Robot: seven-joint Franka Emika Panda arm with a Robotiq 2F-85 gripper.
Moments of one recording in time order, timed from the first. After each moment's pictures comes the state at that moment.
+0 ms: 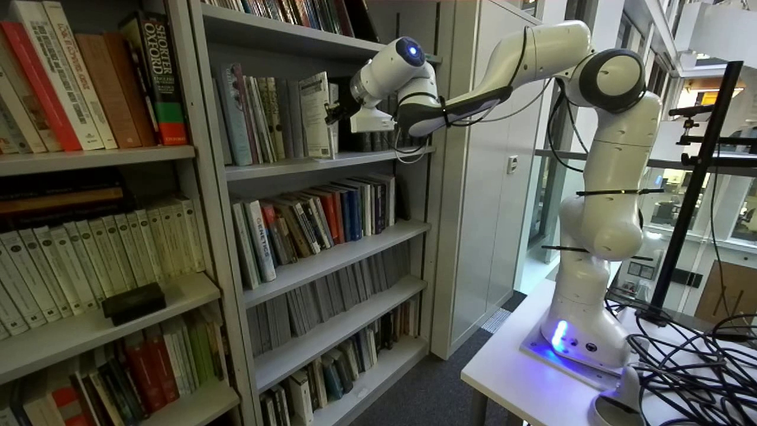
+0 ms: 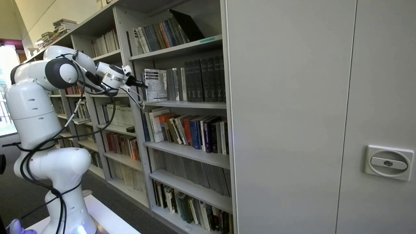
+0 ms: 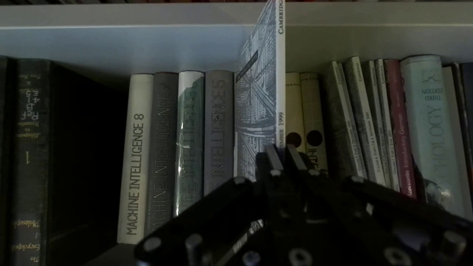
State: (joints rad) arm 0.60 -0.09 -0.11 -1.87 -1.07 2.62 1.24
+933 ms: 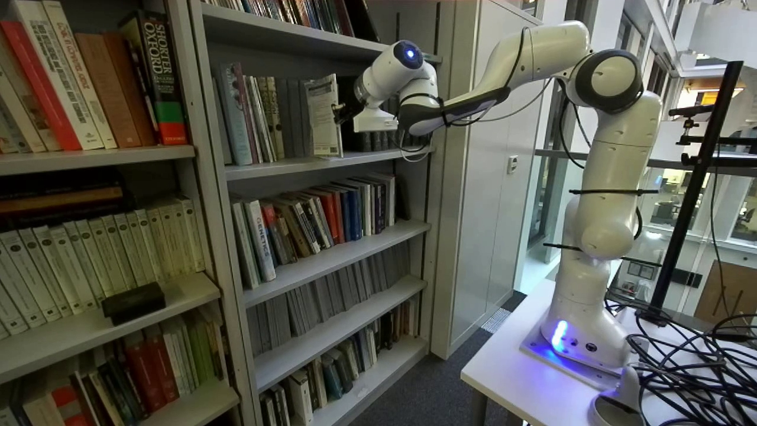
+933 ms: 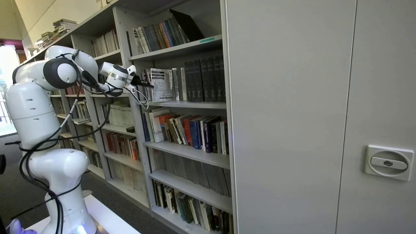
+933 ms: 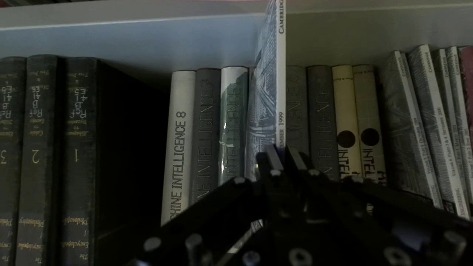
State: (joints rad) arm 0.40 -0.09 0.03 -1.86 -1.08 2.59 1.26
